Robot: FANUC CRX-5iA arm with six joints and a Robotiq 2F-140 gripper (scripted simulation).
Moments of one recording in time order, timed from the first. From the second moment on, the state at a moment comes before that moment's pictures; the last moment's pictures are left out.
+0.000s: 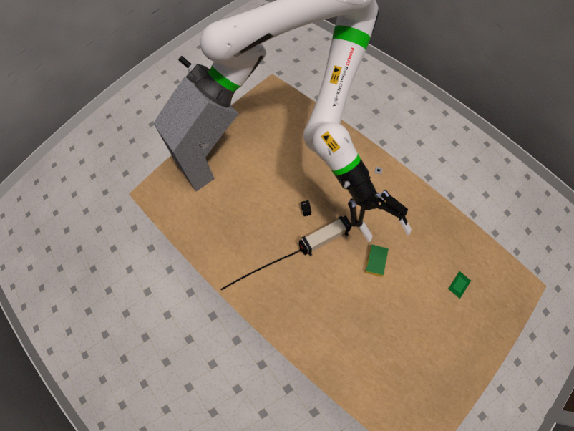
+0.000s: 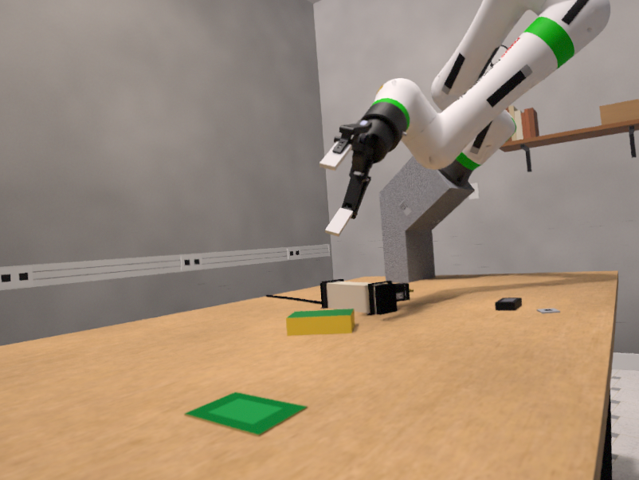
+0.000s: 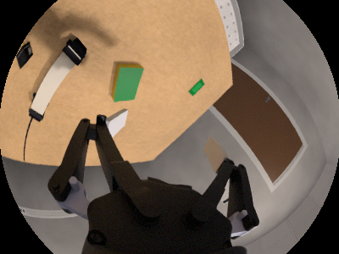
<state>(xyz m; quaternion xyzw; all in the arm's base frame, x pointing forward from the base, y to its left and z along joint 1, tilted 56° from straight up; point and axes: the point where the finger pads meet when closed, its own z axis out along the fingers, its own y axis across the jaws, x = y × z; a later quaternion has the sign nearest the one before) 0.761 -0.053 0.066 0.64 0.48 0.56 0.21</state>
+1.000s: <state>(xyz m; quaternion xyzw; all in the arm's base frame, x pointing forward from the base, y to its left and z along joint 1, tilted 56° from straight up) 0.578 -0.248 -0.161 0.96 0.04 0.25 0.06</state>
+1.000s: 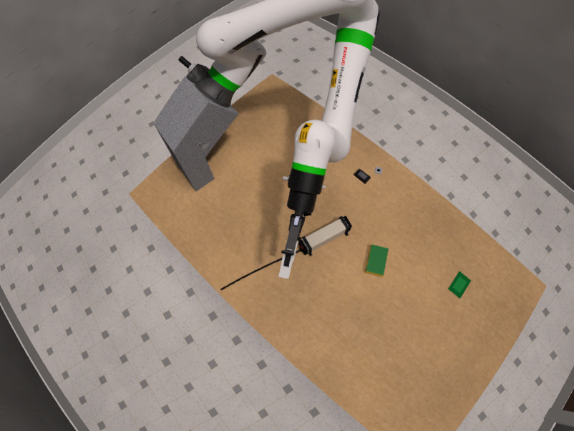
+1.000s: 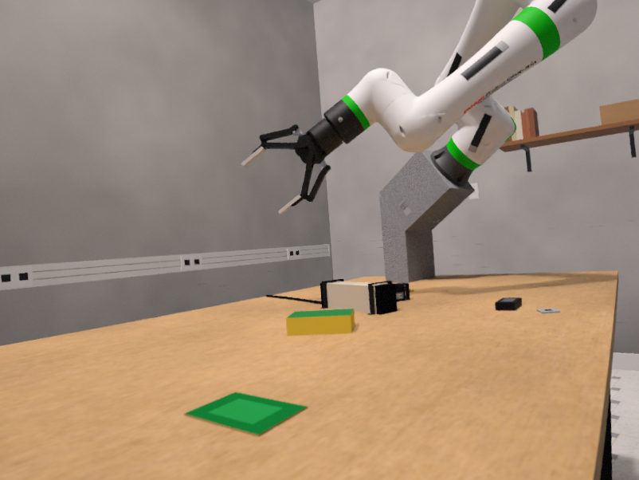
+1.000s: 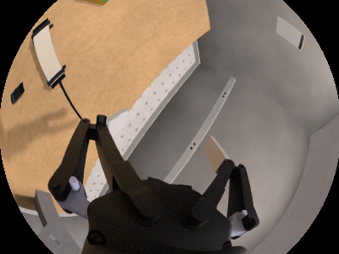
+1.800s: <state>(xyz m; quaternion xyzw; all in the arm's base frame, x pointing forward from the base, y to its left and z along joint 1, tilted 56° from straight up) 0.525 -0.201 -0.190 0.98 -0.07 0.18 -0.02</state>
